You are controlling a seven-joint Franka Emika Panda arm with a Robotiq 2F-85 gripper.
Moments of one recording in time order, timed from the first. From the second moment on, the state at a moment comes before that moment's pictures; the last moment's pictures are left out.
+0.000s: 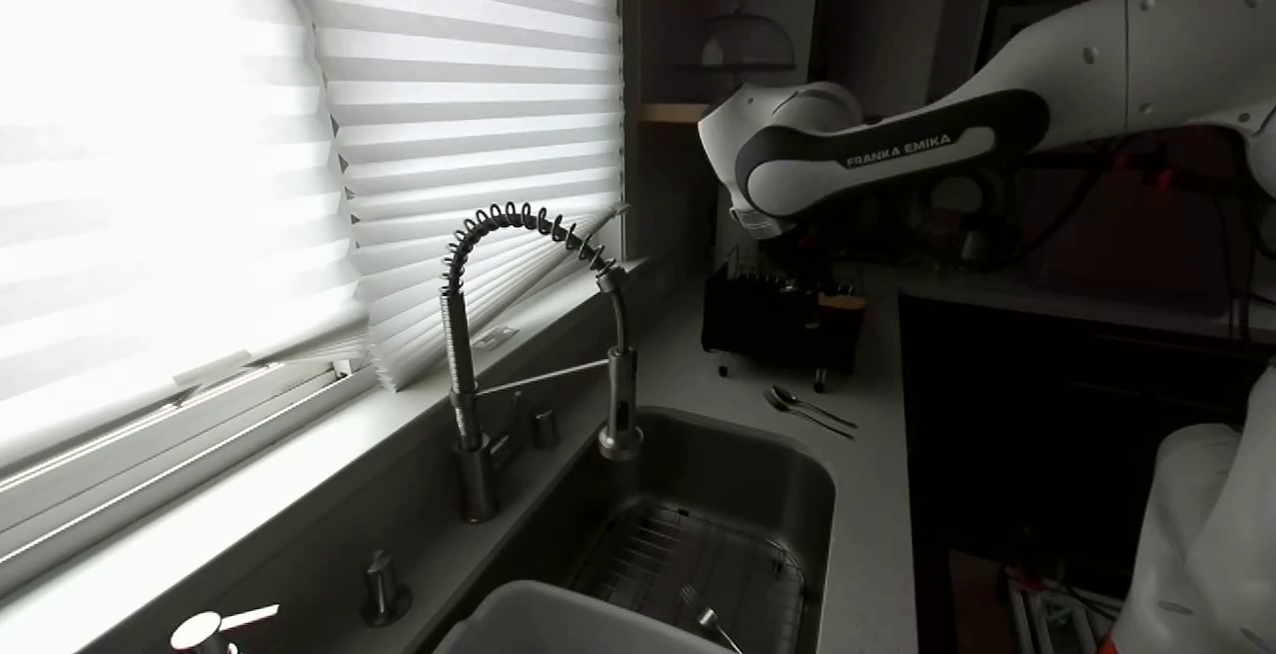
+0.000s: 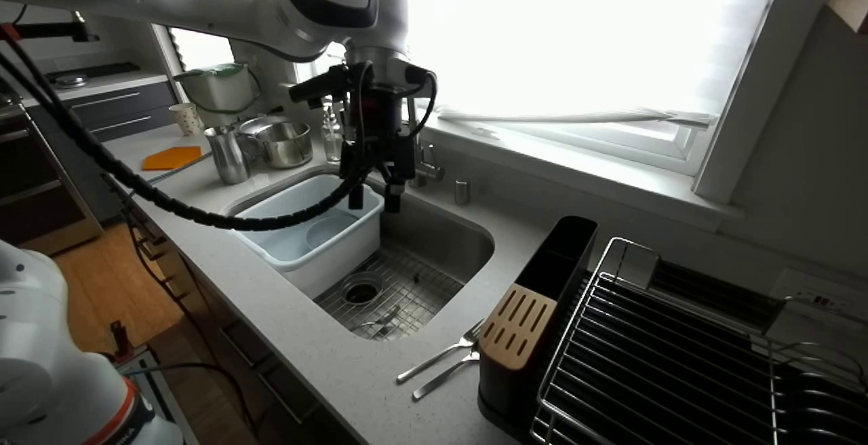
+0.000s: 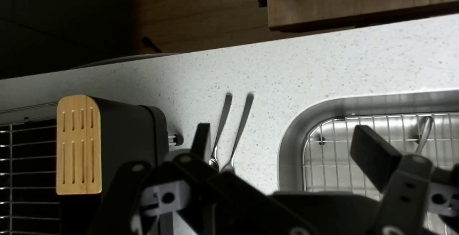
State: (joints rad) arm -0.14 -0.16 -0.10 -1.95 -0.43 1.45 -0.13
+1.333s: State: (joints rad) arm -0.21 -0.01 -0.23 -2.07 -0.43 1.78 -0.30
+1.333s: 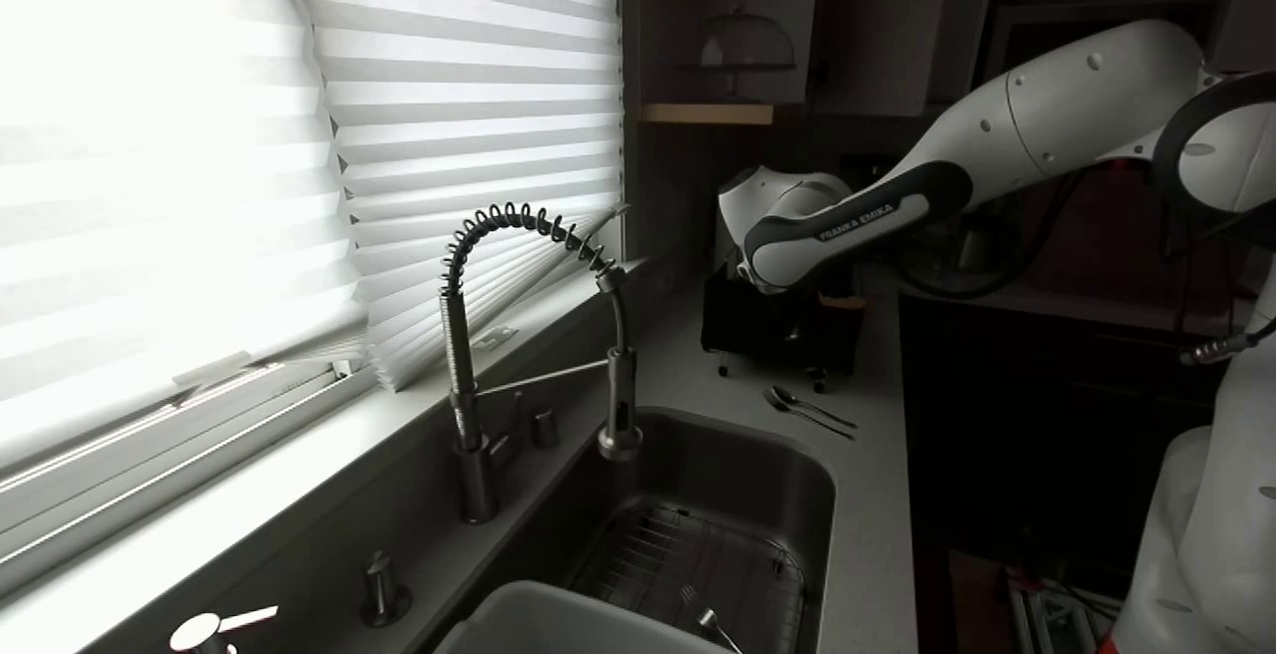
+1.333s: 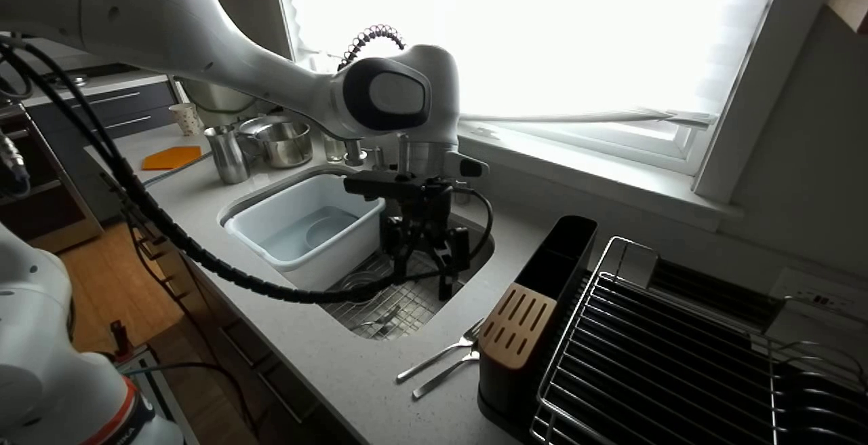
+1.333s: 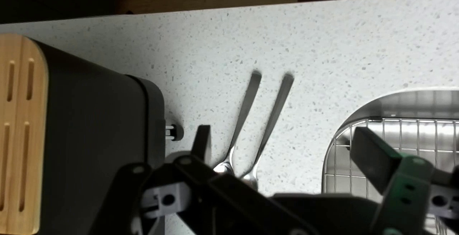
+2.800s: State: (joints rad) arm -0.30 0.02 -0.30 -2.20 -0.22 2.00 -0.47
